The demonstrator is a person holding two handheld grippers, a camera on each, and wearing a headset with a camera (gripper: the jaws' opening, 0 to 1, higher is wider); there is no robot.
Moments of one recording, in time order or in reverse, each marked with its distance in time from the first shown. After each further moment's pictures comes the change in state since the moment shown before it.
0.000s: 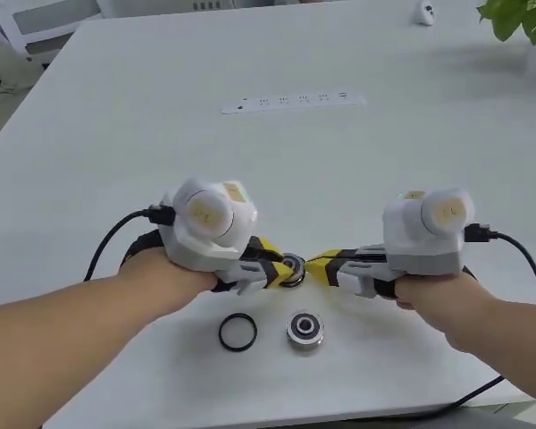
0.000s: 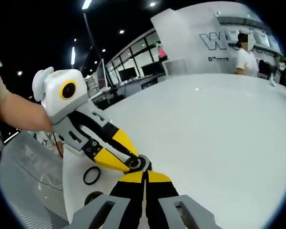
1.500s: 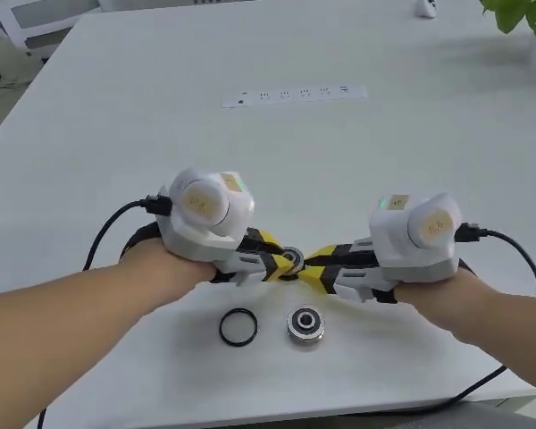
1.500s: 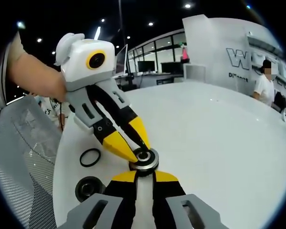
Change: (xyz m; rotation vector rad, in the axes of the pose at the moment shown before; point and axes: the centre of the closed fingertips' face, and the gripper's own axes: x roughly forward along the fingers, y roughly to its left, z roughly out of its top) left arm 0.001 0.002 0.002 -0.020 -0.014 -0.020; right arm 0.007 0.006 -0.012 -0.279 0.064 0.039
